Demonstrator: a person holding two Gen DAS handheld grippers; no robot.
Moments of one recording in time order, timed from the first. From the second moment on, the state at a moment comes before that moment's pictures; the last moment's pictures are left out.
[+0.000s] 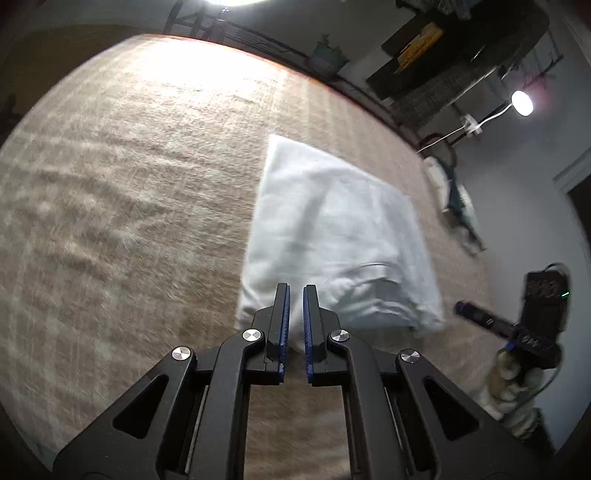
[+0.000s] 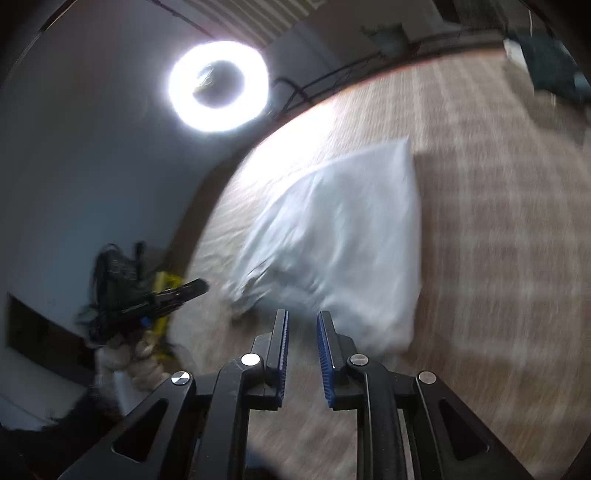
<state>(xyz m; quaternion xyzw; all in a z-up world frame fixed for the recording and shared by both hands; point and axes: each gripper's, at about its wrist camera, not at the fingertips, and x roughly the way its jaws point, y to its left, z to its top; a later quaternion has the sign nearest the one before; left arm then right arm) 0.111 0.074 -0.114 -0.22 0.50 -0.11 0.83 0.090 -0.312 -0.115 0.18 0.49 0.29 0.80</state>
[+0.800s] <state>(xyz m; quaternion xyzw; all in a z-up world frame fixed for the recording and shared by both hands) 0.161 0.068 -0.089 -0.24 0.48 -0.13 0.84 0.149 -0.265 -0.086 0.06 0.43 0.31 0.85</state>
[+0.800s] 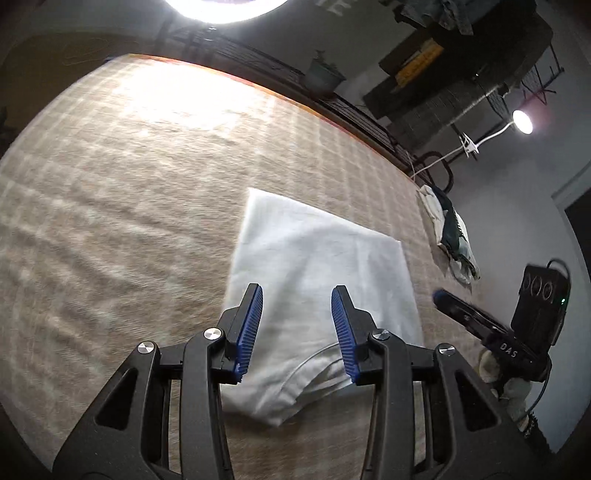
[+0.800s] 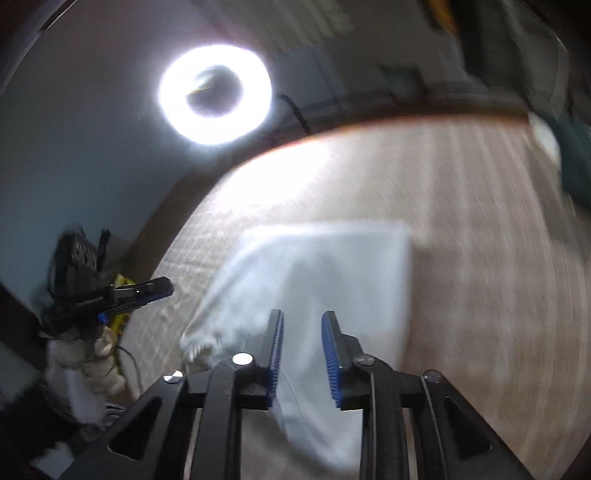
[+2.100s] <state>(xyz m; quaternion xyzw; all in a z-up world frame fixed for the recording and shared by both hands) 0.158 0.104 -0.134 -0.28 0.52 -0.10 0.80 0.187 -0.303 -0.118 0.19 0.49 0.24 0.82</state>
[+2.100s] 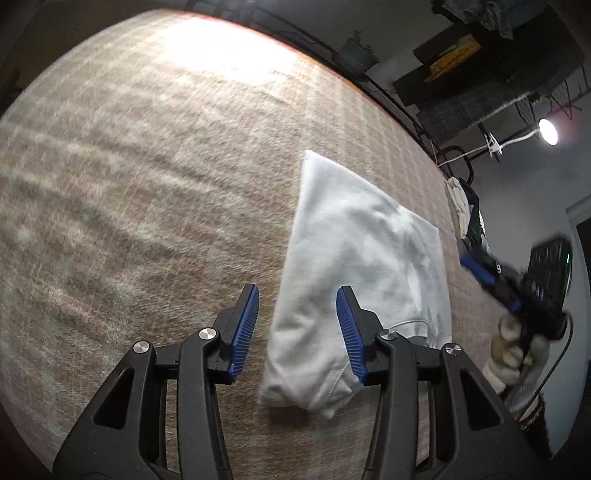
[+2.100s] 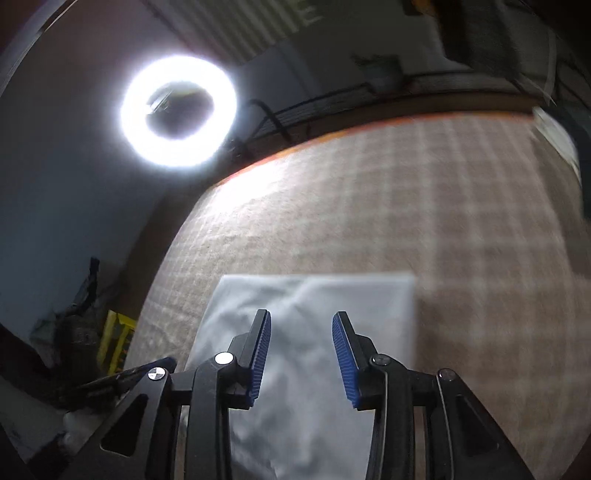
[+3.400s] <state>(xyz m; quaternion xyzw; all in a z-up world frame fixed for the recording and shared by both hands) 0.193 0.019 -0.093 -0.21 0.48 -0.12 0.84 0.162 -0.270 -0.116 0.16 0.51 0.25 0.81</state>
